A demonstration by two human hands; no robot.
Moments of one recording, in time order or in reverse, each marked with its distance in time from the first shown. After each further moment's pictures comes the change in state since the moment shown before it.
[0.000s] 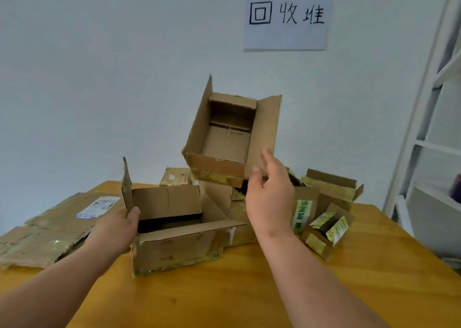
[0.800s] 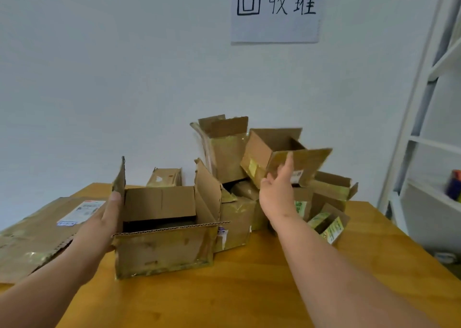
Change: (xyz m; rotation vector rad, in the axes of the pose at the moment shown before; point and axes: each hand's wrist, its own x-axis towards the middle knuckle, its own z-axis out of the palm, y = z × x) left_hand 0.019 0.005 0.015 -0.317 -0.029 -0.023; right_hand 0.060 0.069 0.002 0.203 -0.184 0.400
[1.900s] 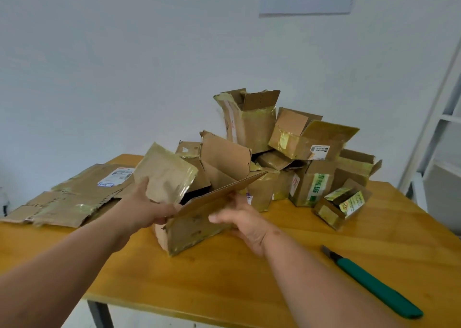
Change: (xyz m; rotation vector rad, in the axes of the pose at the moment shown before) left_hand -0.042 -0.017 -0.026 0.166 -0.259 -0.033; right_hand -0.114 0.043 0.063 0.052 -0.783 0.314
